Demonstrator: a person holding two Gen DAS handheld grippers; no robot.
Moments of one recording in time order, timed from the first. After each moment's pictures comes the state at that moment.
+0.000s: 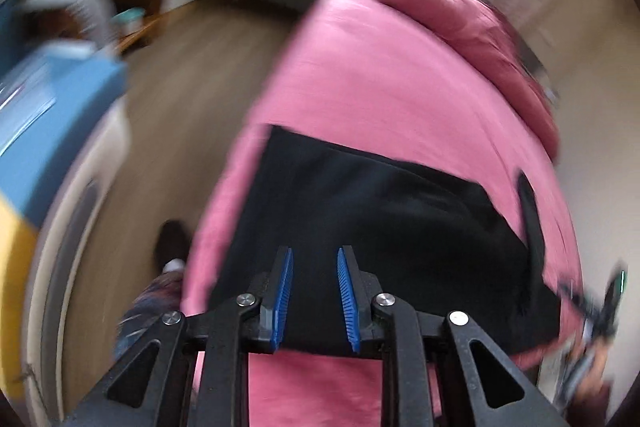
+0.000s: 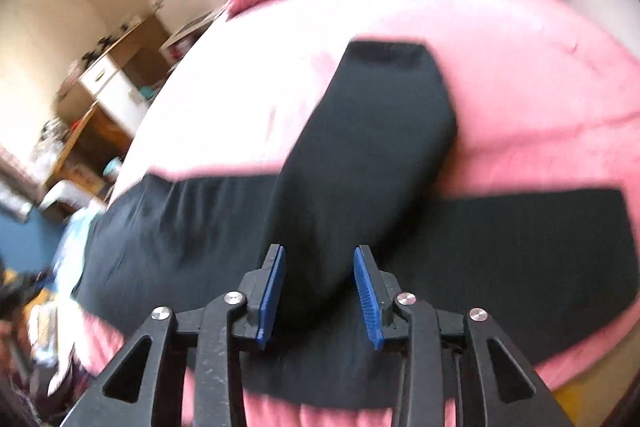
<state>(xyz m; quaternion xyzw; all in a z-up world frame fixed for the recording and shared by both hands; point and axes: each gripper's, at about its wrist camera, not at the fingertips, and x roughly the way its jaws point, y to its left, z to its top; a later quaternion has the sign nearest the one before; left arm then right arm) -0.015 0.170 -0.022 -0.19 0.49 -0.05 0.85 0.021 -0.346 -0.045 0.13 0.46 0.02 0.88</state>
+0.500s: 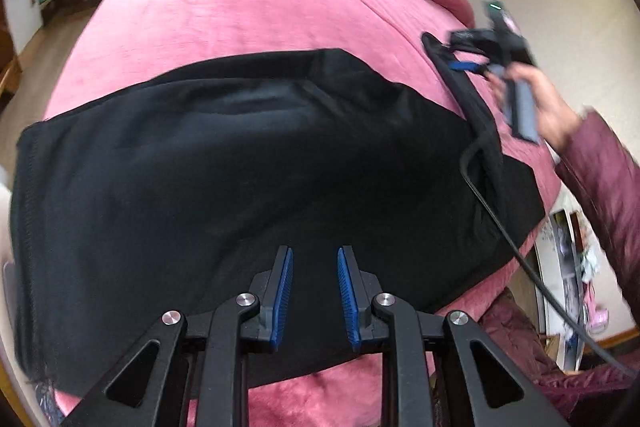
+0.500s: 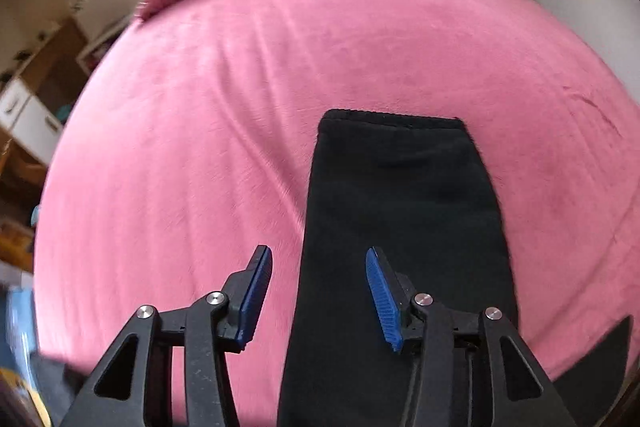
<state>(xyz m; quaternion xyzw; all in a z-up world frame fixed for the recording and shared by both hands) 0.024 0.030 -0.068 -0.08 0.55 -0.25 0.79 0.264 -0.346 -0.087 0.11 0.52 -0.10 0.84</state>
